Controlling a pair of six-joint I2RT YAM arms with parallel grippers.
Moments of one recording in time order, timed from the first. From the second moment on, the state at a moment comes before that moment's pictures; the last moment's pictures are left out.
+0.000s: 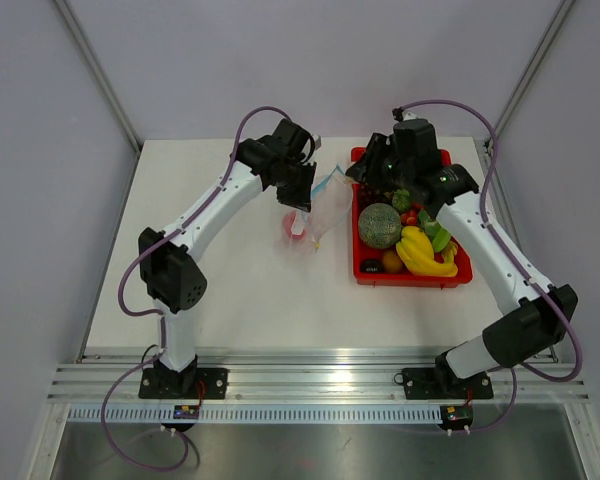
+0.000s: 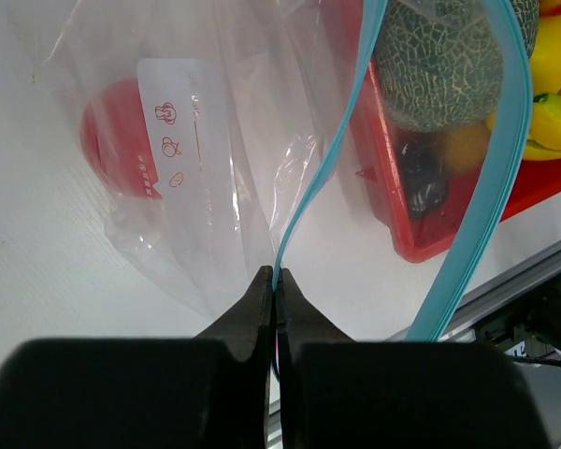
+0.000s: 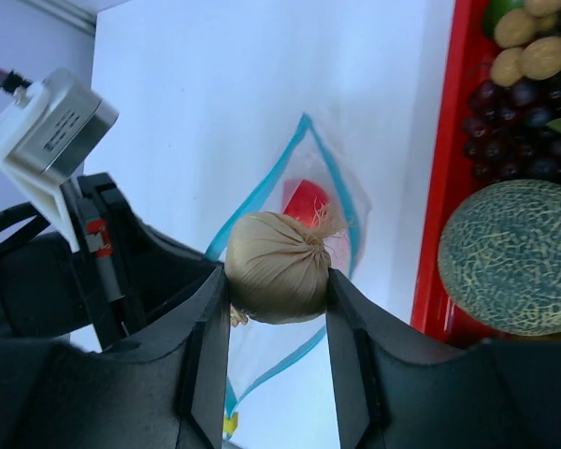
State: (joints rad) left arm -0.61 1.95 2.02 -1.05 0.15 -0.35; right arm 0.41 1.49 1.56 -0.60 -0.05 0.61
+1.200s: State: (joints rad) left arm -0.61 1.95 2.02 -1.05 0.15 -0.38; right arm 0.02 1.63 1.57 -0.70 0.21 0.54
